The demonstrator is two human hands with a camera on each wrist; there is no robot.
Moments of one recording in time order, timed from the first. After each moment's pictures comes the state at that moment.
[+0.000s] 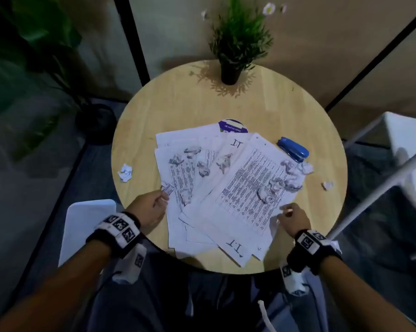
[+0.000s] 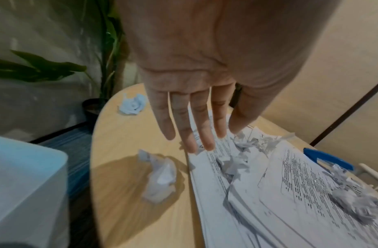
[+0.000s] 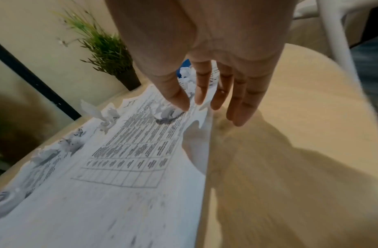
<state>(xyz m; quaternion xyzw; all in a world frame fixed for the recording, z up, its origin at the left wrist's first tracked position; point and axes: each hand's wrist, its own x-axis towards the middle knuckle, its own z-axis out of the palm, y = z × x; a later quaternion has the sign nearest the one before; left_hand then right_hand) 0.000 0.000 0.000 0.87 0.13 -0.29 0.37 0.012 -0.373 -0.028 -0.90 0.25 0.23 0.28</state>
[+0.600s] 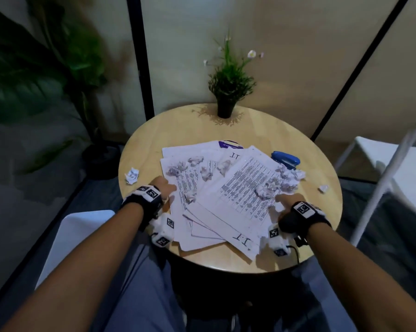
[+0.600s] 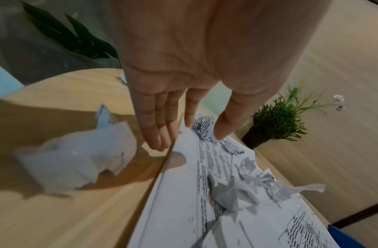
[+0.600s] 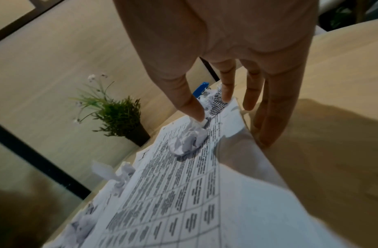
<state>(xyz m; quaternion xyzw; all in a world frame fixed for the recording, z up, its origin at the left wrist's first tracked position) 0.040 0.000 -0.072 0.87 0.20 -0.18 0.42 0.026 -0.368 -0.051 -0.84 0.33 0.17 0.40</state>
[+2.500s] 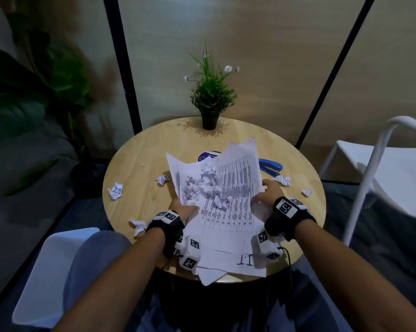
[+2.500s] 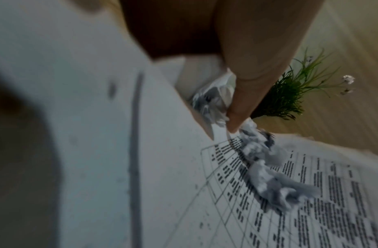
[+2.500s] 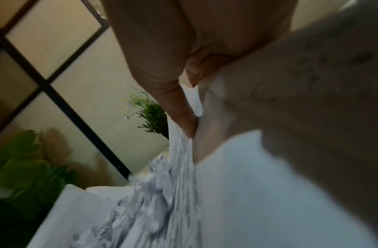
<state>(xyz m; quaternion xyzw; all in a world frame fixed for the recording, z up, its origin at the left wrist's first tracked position) 0.011 -0.099 -0.075 0.78 0.21 -0.15 0.57 0.029 -0.349 -0.009 -0.92 0.14 0.10 0.36</state>
